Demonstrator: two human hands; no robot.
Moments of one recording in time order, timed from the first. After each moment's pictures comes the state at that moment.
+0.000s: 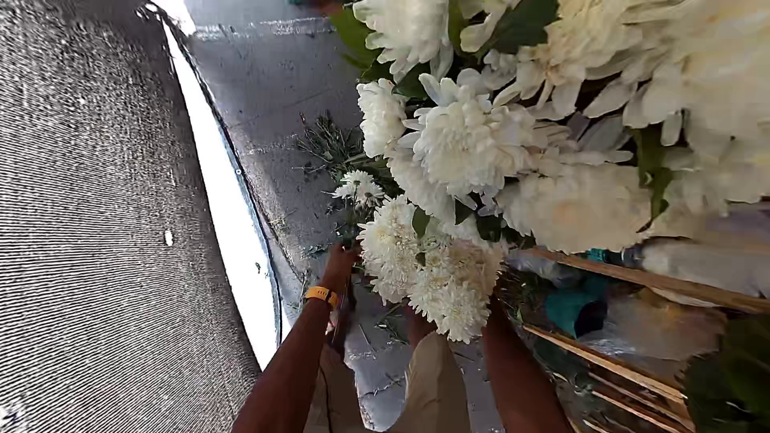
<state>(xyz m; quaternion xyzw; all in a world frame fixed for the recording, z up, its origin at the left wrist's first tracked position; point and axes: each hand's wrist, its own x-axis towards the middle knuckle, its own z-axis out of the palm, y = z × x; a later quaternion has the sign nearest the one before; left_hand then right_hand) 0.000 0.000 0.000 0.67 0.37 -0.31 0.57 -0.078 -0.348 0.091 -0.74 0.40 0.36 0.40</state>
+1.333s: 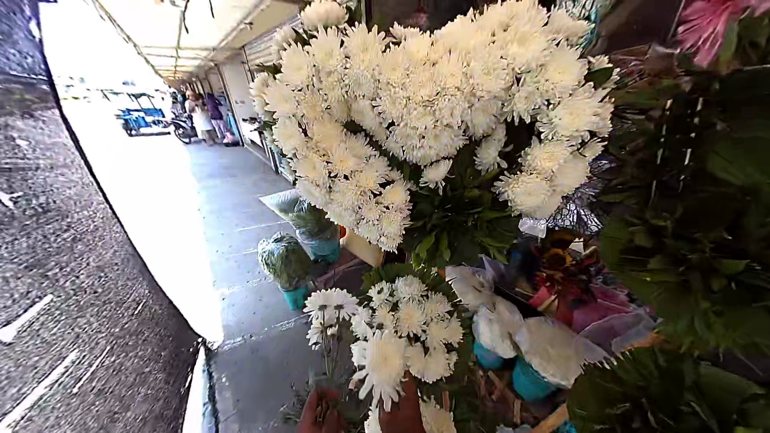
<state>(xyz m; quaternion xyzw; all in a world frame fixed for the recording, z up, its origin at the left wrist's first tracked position) -0.041 0.002 0.466 0.76 -0.01 0.04 0.64 -0.046 -0.149 0.503 -0.71 0.00 -0.27 0.65</state>
